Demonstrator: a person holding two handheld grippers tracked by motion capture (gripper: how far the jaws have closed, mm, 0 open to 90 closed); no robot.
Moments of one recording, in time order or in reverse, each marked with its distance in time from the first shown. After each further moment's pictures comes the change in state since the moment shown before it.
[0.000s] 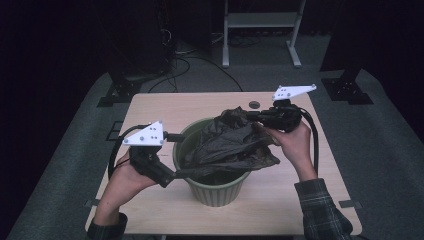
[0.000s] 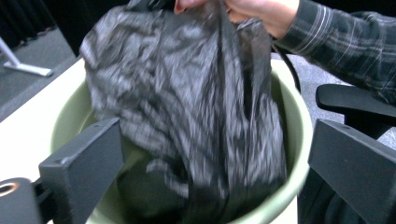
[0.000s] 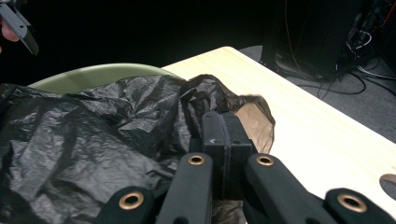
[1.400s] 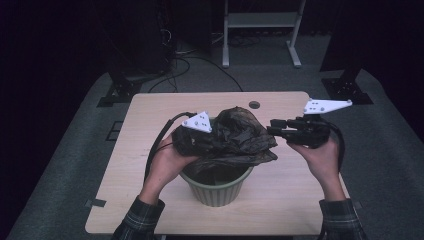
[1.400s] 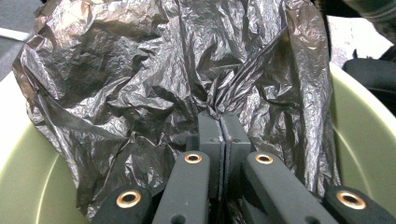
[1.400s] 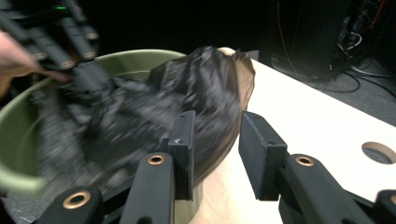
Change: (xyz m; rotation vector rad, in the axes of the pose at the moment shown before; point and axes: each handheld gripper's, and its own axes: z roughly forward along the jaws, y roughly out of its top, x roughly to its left) left arm 0.026 0.028 0.084 0.197 -0.026 0.006; right arm 0.006 -0.037 -0.061 -0.050 -0.008 0.038
